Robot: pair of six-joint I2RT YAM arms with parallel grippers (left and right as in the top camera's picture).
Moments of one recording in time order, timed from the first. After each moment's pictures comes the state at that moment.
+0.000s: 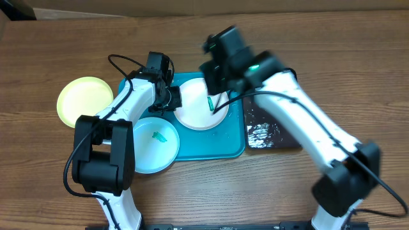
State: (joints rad) left arm -0.18 1.98 1.32 -0.69 0.13 -0.31; right arm 0.62 1.90 1.78 -0.90 -0.03 0.22
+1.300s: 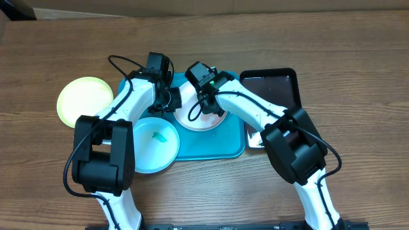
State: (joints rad) left arm -0.18 1.98 1.32 -0.71 0.13 -0.31; right arm 0.67 2.27 1.74 -0.82 0.21 0.37
